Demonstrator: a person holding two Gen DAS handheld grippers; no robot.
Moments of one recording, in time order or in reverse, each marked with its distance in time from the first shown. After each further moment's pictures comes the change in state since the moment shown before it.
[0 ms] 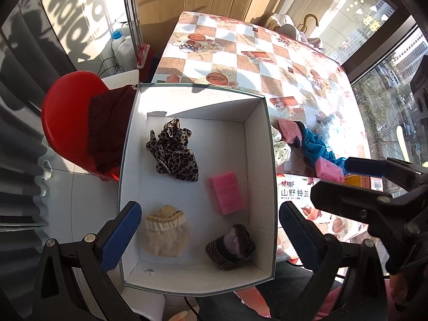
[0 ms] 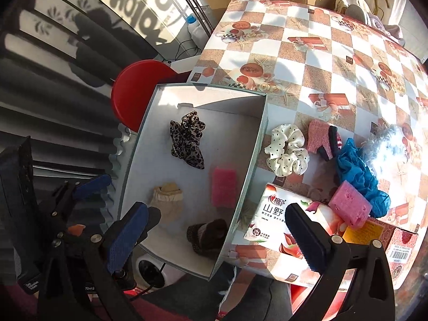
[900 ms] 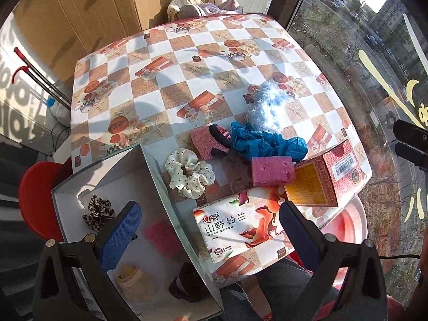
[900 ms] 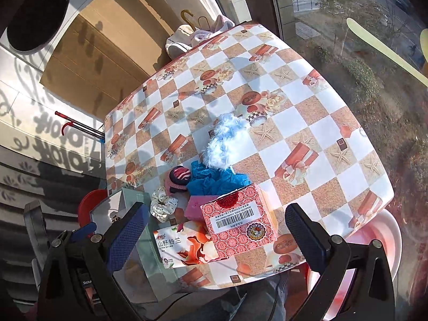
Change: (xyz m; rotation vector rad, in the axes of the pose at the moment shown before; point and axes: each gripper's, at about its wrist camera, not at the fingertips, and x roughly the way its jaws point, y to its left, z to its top) left arm 0.031 -0.168 0.051 0.449 0.069 -0.001; right arm -0.135 -0.220 -0.107 0.696 -0.359 -0.128
